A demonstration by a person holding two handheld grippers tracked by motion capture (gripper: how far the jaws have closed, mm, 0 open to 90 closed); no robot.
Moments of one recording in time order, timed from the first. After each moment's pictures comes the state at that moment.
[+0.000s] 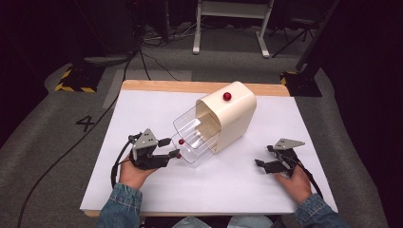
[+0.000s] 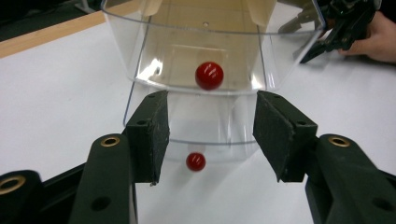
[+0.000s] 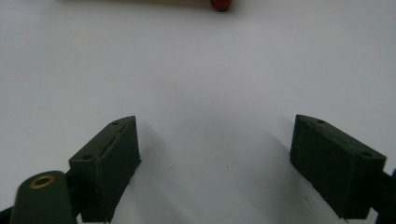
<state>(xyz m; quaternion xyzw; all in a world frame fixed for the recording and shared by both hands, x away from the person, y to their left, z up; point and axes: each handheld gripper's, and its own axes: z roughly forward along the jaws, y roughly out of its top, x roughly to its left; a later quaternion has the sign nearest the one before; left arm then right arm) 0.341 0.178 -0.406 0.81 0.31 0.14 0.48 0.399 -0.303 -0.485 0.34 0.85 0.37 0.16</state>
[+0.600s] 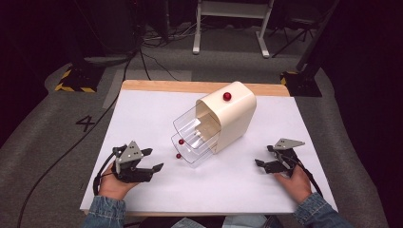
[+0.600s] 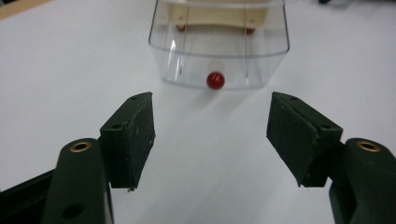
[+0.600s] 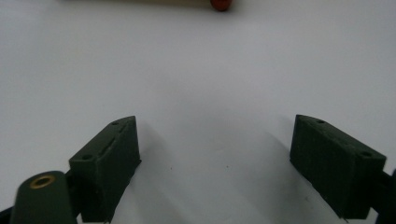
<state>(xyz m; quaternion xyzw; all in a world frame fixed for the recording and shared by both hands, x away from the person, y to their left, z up) 0.315 0.217 -0.423 0.84 0.31 0.15 0.42 0.400 -0.303 -0.485 0.34 0.85 0.37 0.16</state>
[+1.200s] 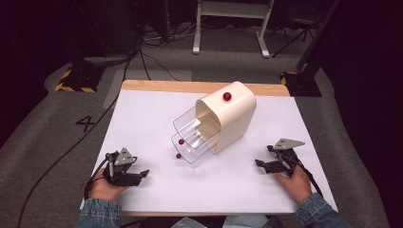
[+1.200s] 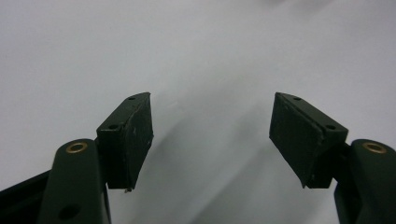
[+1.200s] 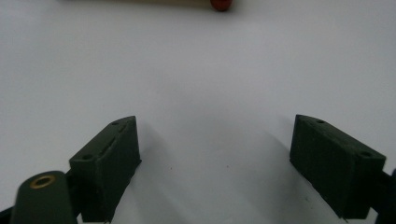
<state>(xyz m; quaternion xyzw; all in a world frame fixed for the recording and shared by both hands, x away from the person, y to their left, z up) 0.323 0.249 -0.472 0.85 0.38 0.15 0.33 0.400 -0.303 -0.485 0.34 0.85 0.37 0.16</state>
